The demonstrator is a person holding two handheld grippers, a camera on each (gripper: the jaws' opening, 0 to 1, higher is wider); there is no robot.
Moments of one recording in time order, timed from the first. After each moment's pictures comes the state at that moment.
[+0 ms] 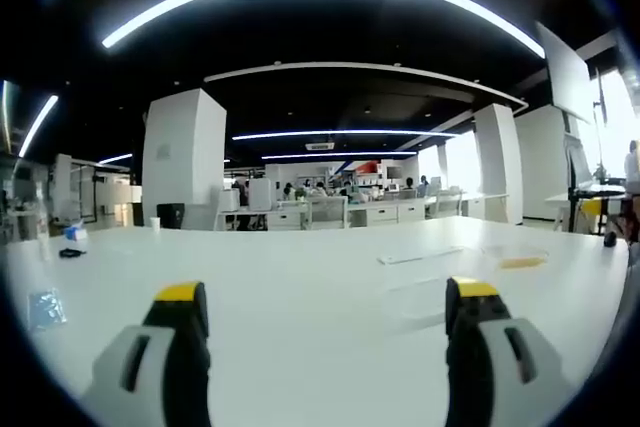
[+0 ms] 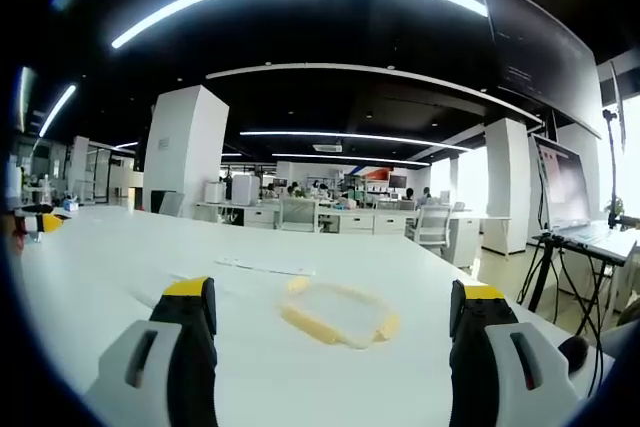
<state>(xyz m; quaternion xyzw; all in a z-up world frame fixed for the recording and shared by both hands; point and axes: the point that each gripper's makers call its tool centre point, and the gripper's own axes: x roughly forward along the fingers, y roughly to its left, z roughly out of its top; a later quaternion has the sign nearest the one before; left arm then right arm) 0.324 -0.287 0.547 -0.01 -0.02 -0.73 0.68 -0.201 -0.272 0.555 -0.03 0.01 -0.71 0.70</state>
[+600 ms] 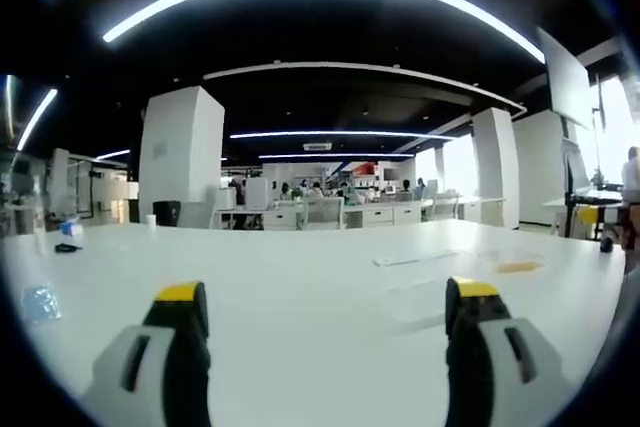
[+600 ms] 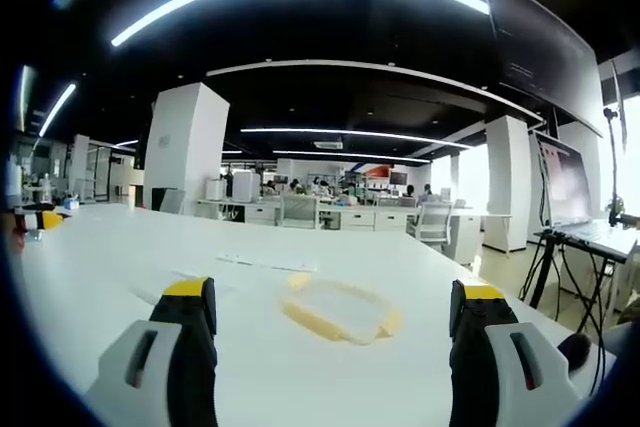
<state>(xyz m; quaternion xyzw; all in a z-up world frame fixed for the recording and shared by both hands) 0.320 -0.288 0.548 -0.02 -0.01 -0.73 0.68 -0.198 -0.273 0.551 -0.03 0.02 -0.71 0.70</state>
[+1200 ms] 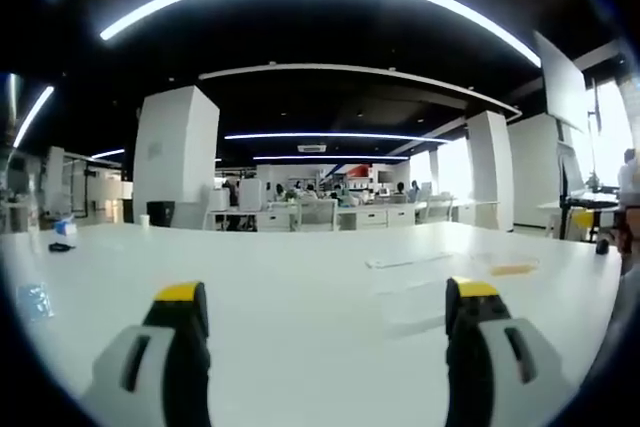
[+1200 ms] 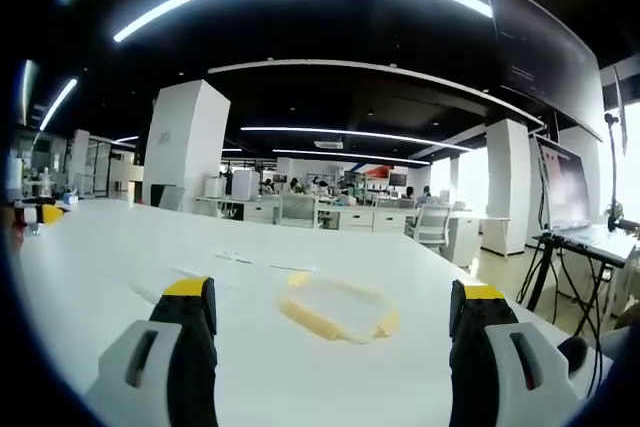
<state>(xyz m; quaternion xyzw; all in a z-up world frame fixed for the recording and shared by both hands) 0.311 -0.290 0.549 -0.03 -0.01 -0.74 0.67 -0.197 -0.272 0.549 -0.03 0.02 -0.71 0.70</state>
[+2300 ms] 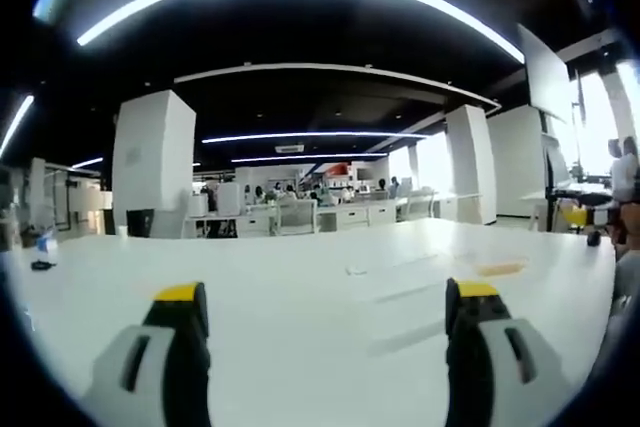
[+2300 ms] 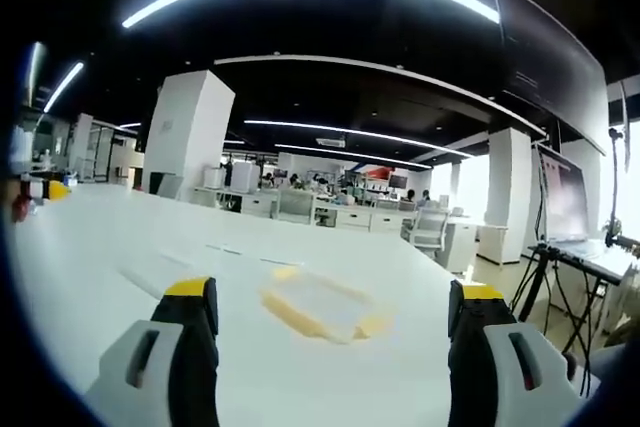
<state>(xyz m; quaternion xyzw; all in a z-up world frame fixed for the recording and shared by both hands) 0.271 -0.323 0.560 -0.01 -0.03 -0.77 0.63 -0.221 -0.278 0.545 -0.05 0.05 -0.71 0.70</state>
